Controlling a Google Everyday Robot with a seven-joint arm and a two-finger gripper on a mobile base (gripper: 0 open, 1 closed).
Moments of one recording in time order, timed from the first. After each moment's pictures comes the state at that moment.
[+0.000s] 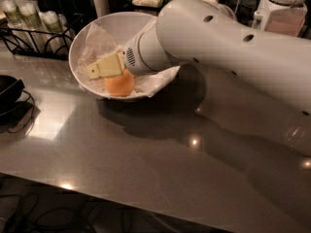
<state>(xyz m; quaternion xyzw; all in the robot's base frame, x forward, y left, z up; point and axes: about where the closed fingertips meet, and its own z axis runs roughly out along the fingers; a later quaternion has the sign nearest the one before) 0.582 0.071 0.909 -0.23 0.87 0.24 0.36</state>
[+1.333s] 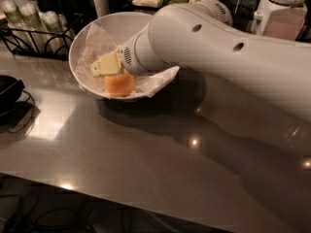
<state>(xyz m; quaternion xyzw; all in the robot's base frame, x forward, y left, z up) 0.586 0.068 0.909 -0.18 0.88 0.22 0.37</state>
